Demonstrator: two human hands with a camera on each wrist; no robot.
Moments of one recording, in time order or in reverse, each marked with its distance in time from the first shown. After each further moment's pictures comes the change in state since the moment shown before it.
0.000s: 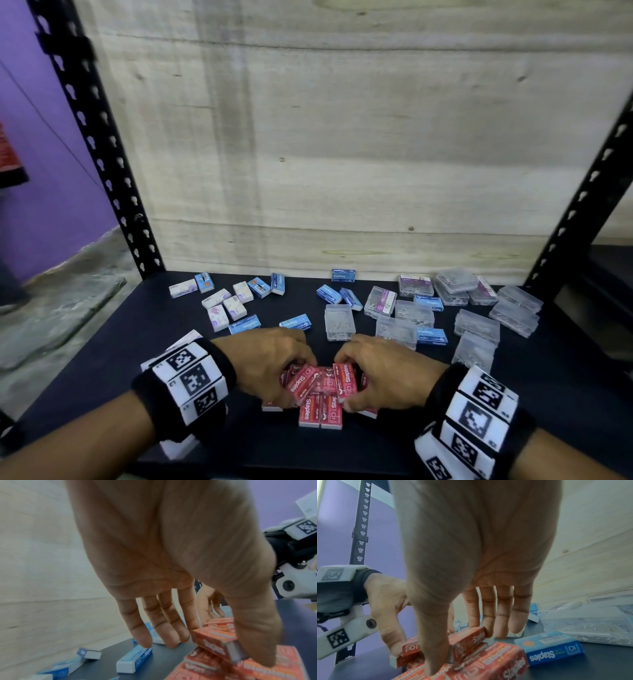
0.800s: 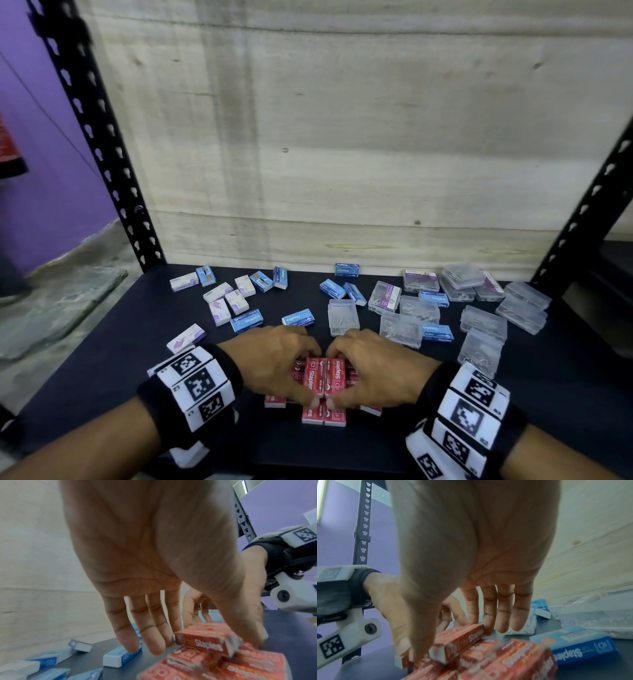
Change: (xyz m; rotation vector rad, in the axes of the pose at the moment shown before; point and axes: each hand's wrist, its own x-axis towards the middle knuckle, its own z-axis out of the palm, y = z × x) left_hand 0.005 0.004 0.010 -0.062 0.053 -0.108; right_hand 0.011 -0.013 0.002 0.005 -0.012 -0.016
